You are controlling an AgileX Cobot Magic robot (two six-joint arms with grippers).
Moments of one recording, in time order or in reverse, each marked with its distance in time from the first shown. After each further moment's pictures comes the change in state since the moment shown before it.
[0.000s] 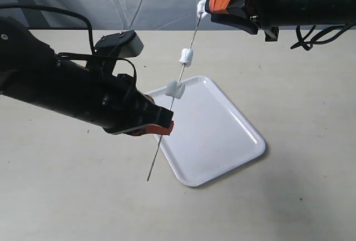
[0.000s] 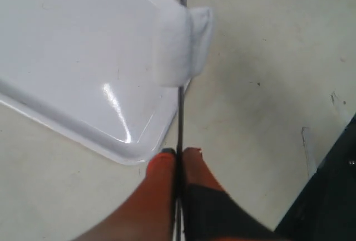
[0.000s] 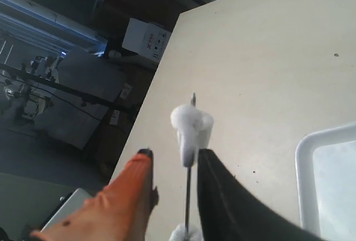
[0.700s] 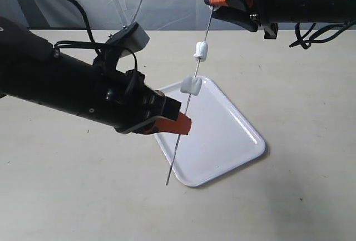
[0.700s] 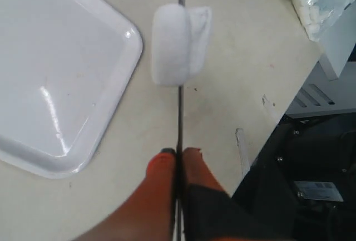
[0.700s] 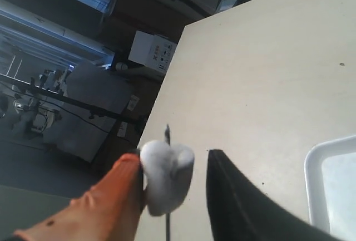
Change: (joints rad) left arm 0.004 0.000 -0.003 -0.246 0.106 0.161; right arm 0.000 0.004 0.000 0.050 -0.008 0.000
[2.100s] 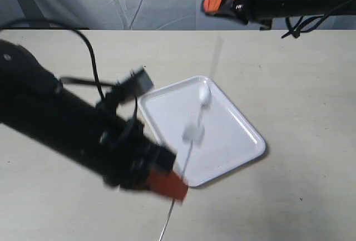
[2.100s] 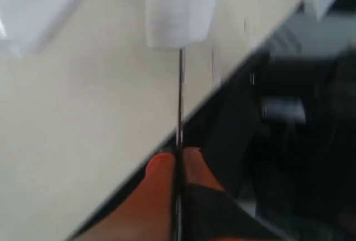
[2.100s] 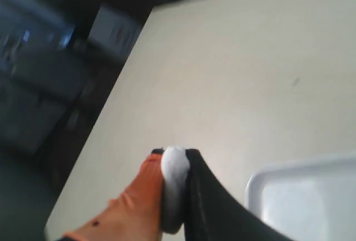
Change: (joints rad) left arm -0.048 -0.002 0.091 0.038 0.175 -0.150; right arm 0.029 0.102 -0.142 -0.098 -0.157 -0.027
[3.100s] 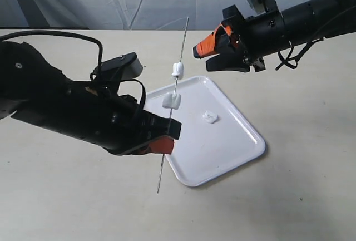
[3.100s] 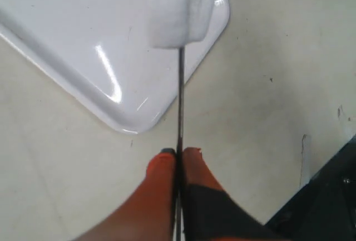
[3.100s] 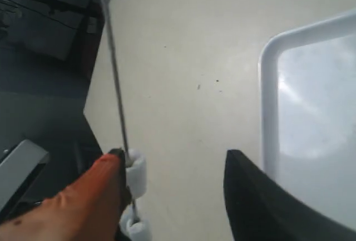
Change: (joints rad) left arm -0.031 0.007 -0.028 0.256 -0.364 -0.288; right arm -0.019 0.134 -0.018 -0.245 0.336 0.162
